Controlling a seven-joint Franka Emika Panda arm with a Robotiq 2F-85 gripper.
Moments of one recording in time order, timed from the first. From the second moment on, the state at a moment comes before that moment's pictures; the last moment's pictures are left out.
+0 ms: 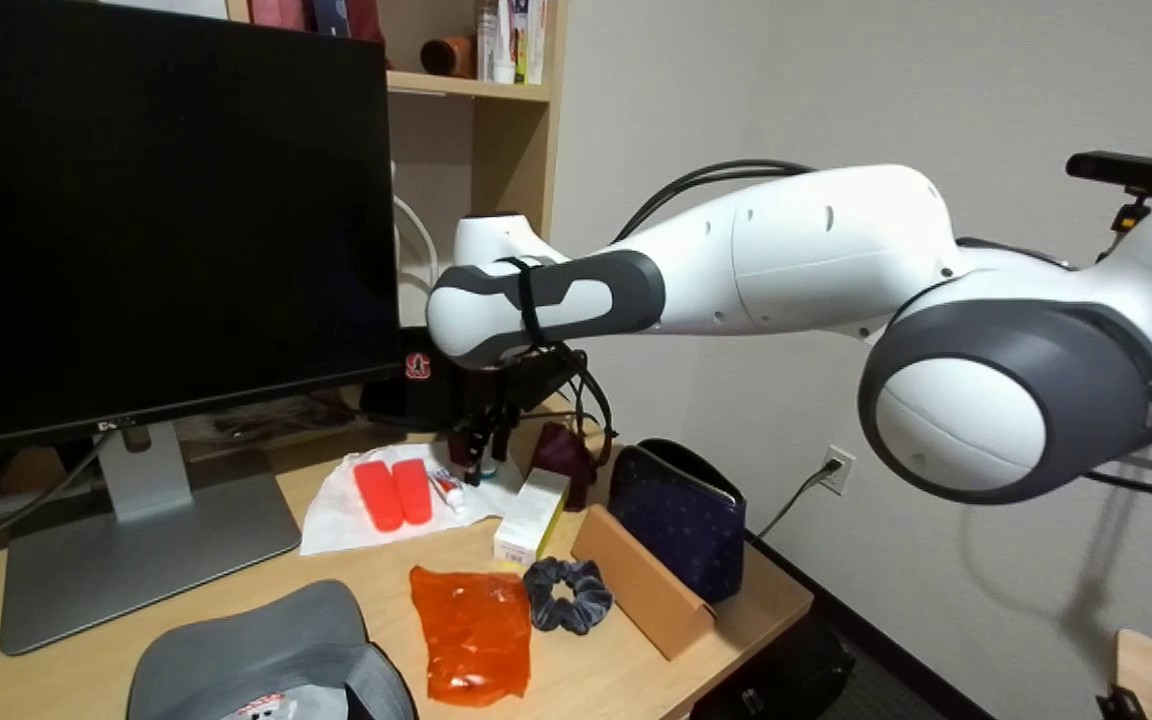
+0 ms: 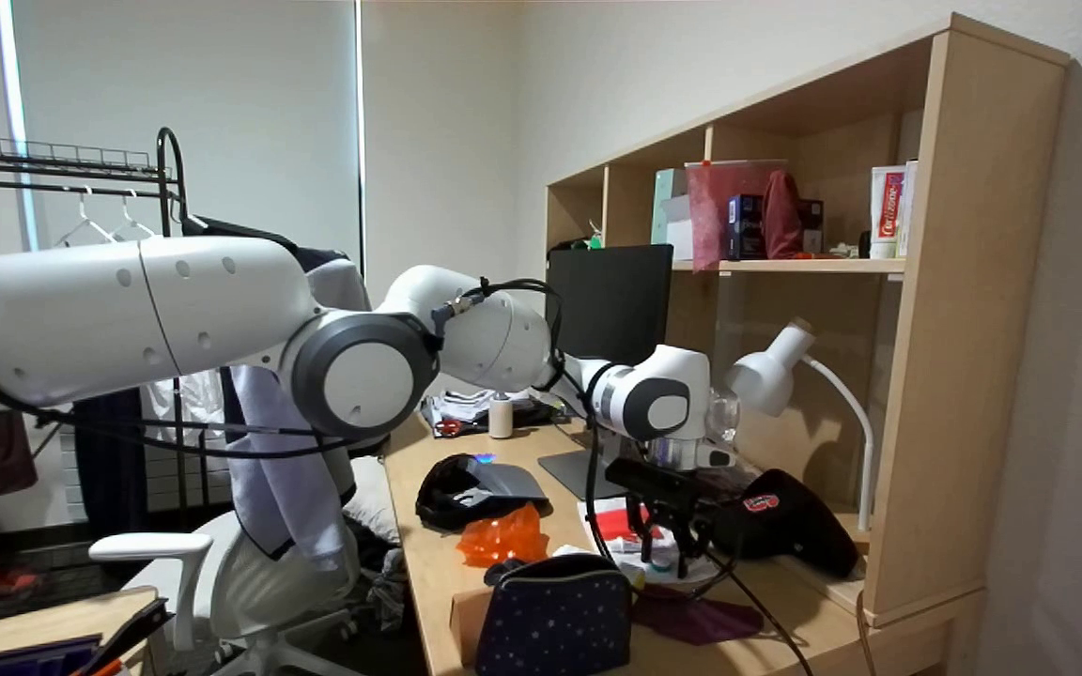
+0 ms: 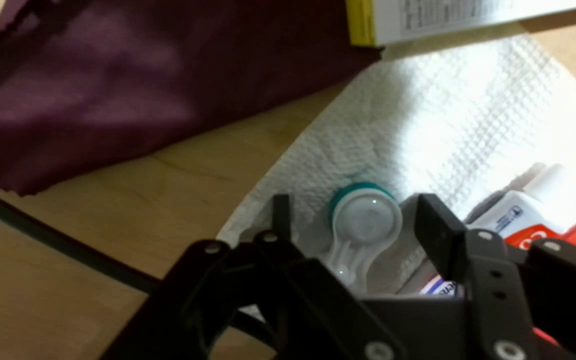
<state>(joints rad) 0.02 1.37 -0.05 -0.61 0.05 1.97 -0.28</state>
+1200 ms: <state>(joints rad) 0.01 1.37 -0.05 -0.61 0.05 1.97 -0.28</state>
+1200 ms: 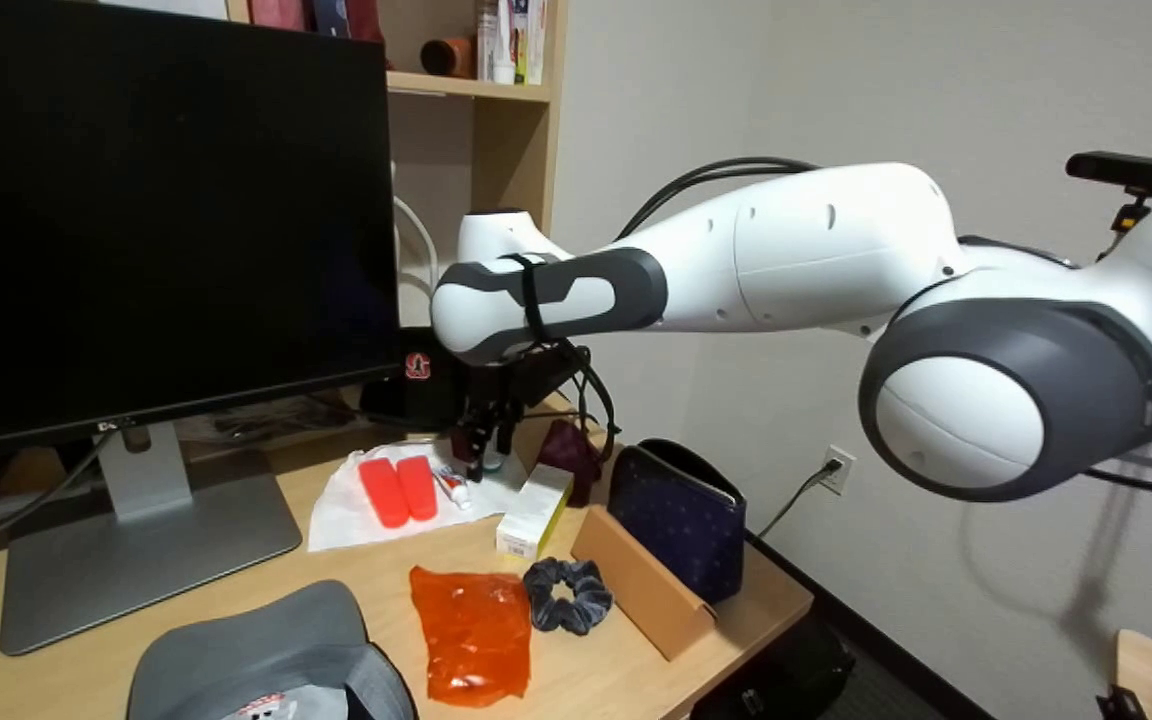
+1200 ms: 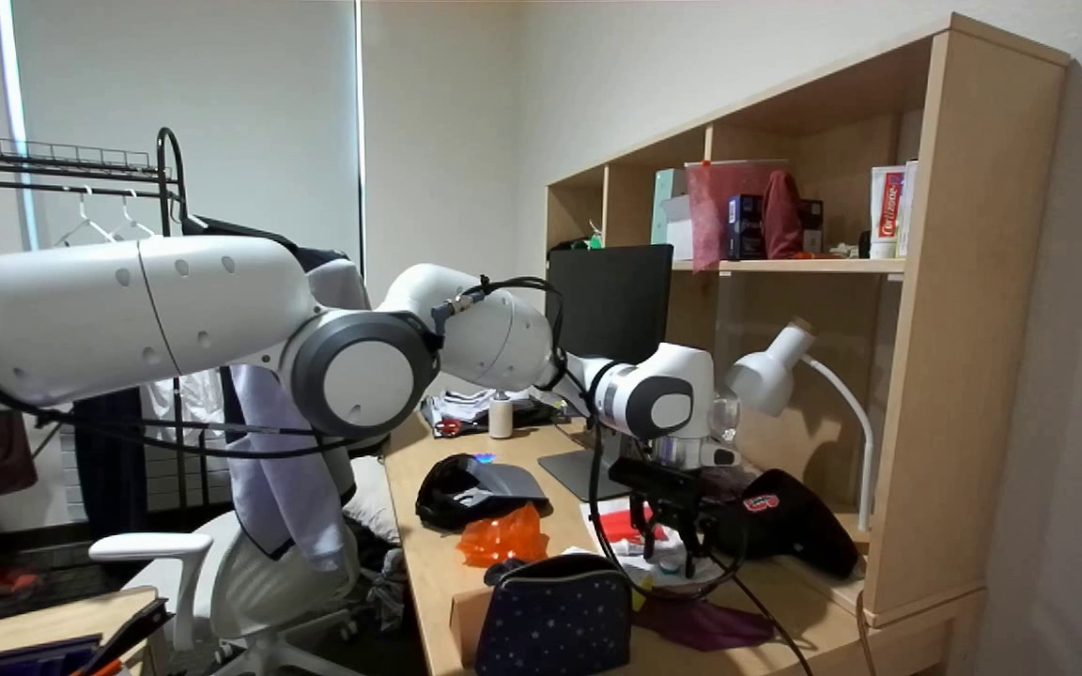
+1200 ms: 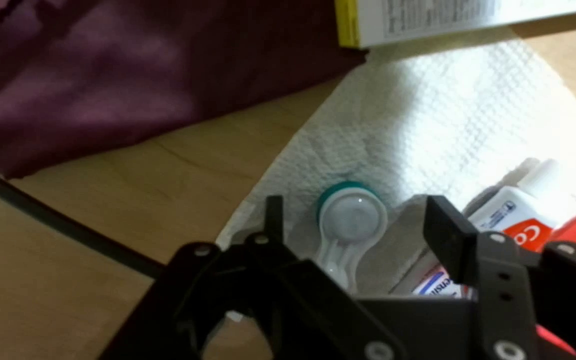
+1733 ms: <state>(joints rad) 0.02 1.37 -0.05 -0.61 0.05 1.97 -0.28</state>
